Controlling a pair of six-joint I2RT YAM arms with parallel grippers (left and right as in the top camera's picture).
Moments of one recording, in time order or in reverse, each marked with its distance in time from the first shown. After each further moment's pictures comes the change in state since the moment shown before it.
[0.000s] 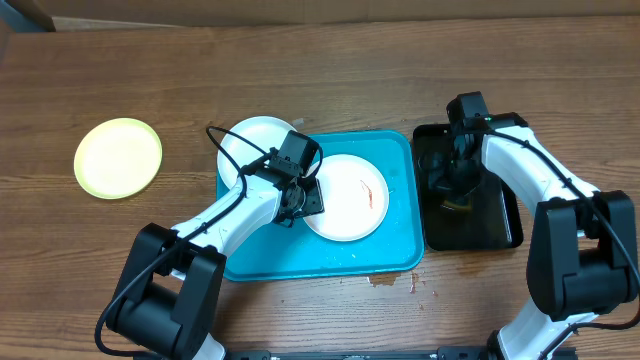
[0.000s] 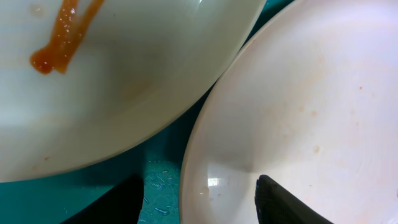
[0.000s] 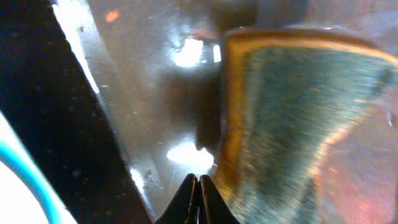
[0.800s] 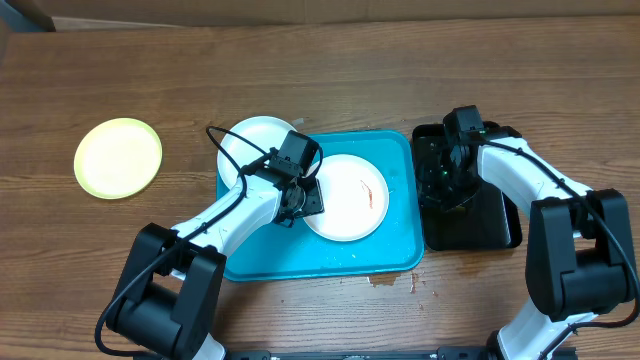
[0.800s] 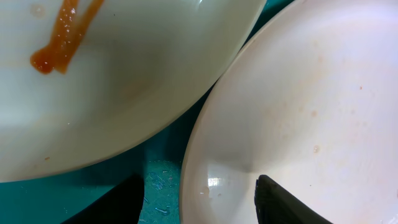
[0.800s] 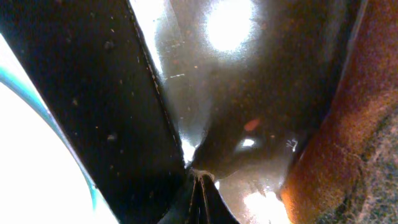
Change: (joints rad) left arm 0.000 0.000 0.000 0.000 0.000 0.000; right arm 0.011 0.001 -0.082 0.056 -0.205 0.006
